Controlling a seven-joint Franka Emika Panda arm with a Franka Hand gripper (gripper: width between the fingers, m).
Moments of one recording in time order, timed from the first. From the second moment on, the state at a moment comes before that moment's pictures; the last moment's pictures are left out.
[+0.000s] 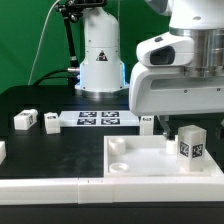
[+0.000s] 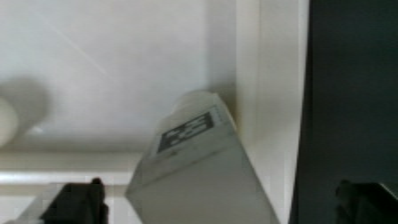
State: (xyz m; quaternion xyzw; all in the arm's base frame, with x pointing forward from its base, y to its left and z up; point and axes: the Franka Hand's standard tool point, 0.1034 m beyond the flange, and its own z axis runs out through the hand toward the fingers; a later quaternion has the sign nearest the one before) arm 0.634 0.124 0.079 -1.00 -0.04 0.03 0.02
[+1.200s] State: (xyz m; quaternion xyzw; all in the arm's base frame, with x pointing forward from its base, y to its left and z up) arm 0.635 0.120 0.078 -0.99 0.10 0.03 0.02
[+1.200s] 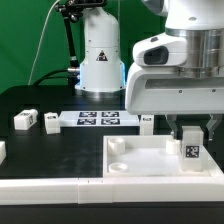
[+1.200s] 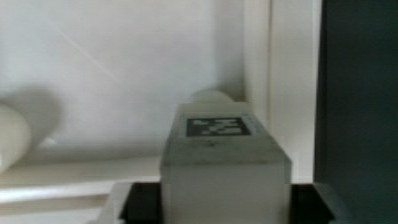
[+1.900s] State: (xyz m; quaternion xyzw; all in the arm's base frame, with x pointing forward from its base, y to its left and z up) arm 0.635 0.120 0.078 -0.86 0.52 0.01 0.03
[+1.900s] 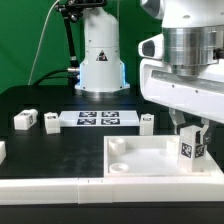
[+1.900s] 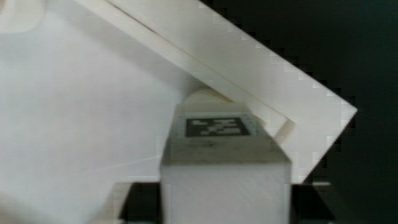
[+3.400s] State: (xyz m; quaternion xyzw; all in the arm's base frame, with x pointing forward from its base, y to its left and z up) arm 0.639 0.117 0.076 -1.00 0.04 -0.01 0.03
